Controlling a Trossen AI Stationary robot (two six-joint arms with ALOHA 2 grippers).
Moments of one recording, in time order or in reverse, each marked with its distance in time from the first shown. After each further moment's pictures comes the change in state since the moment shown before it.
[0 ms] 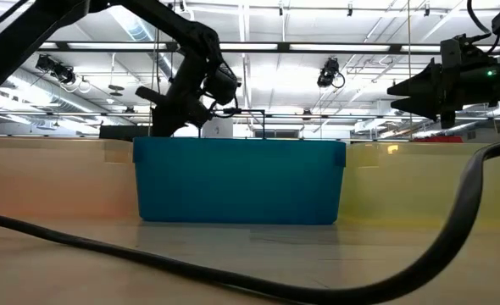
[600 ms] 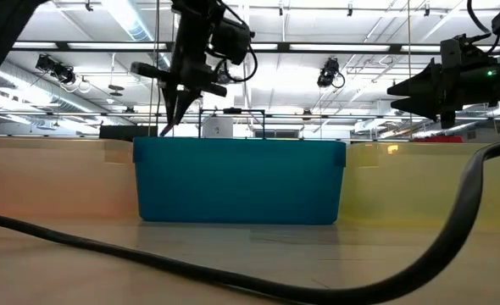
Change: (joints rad) left arm -0.254 -0.154 -0.051 0.085 -0.086 0.296; right arm 0.000 0.000 0.000 0.000 0.000 0.000
